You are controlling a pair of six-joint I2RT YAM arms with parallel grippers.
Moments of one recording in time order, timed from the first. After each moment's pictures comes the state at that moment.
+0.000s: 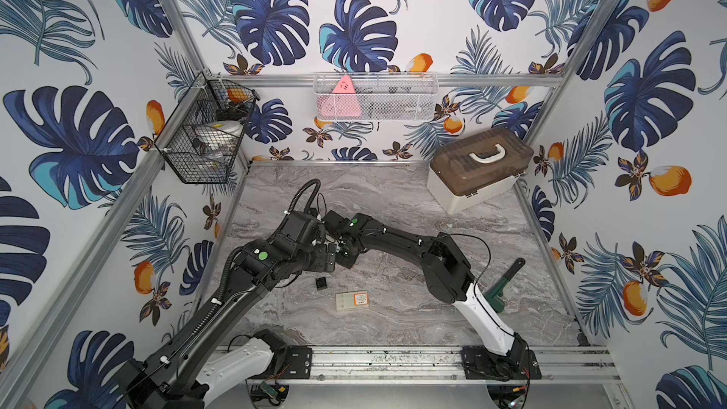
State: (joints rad) left arm -0.48 1.01 1.07 -1.04 -0.11 -0.41; right arm 0.99 2.41 2.07 -0.96 0.09 -0.19
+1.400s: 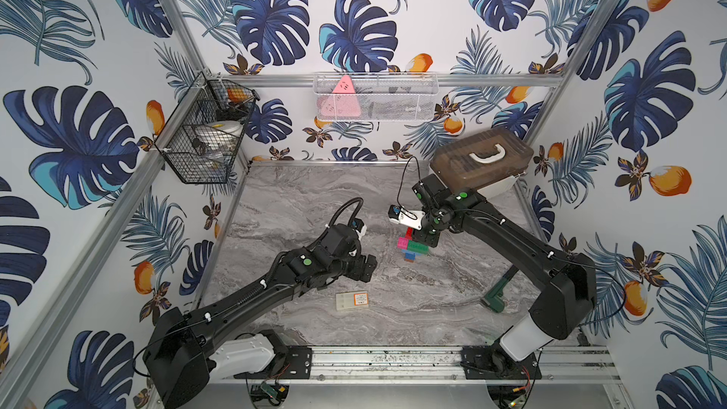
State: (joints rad) left arm -0.71 1.17 0.86 -0.52 0.00 -0.39; right arm 0.61 1.63 1.46 -1.04 0.01 -0.68
